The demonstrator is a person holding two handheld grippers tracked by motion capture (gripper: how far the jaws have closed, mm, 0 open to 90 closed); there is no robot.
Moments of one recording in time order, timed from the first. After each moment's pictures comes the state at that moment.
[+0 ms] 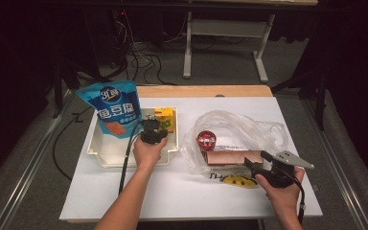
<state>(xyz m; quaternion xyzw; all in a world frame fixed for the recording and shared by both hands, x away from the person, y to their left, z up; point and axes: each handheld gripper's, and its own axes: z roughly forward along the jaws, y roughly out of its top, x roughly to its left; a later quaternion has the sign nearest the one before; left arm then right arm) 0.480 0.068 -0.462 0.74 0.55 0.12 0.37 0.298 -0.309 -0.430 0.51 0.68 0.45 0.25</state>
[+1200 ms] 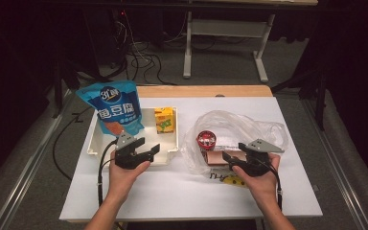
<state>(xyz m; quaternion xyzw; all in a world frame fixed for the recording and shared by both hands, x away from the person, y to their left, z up) 0.373 0.137 -0.423 0.73 0.43 0.16 0.51 0.333 -0.249 -0.417 0.48 0.73 0.44 0.23</state>
